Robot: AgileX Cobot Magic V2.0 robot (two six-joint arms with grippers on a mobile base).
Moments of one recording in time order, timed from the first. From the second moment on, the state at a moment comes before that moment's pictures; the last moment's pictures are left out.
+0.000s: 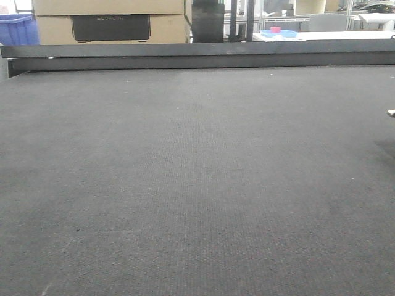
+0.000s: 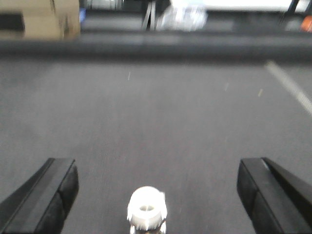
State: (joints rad) left arm -0.01 0.54 -0.74 -0.01 0.44 0.00; right arm 0.00 0.68 -0.79 0.15 0.50 -0.11
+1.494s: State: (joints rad) left arm -0.01 0.55 -0.75 -0.01 0.45 0.00; right arm 0.06 1.69 -1.26 0.06 0.99 -0.12
